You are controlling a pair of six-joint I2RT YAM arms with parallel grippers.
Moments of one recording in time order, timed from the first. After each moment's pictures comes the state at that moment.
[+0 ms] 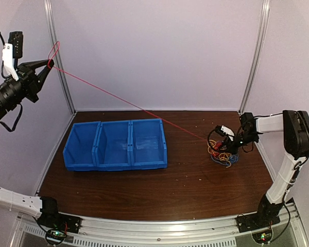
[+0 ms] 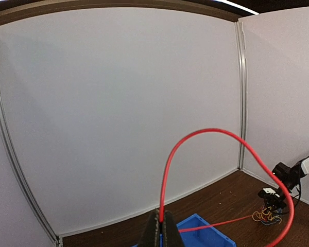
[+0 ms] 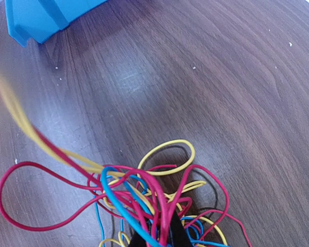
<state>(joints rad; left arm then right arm) -1.16 0.80 1.46 -0.43 -0.68 0.21 -0.02 1.81 1.06 -0.49 -0.65 -0.92</state>
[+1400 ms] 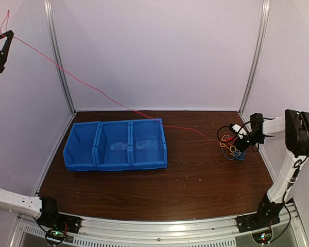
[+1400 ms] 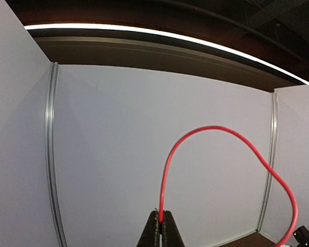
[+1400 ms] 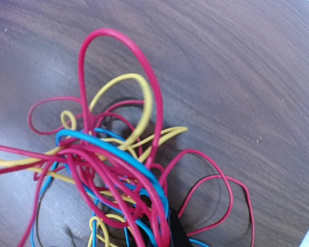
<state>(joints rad) -1.16 0.81 1.67 -0.20 -0.76 0.41 -0.15 1.84 1.03 -0.26 -0.33 -0.67</state>
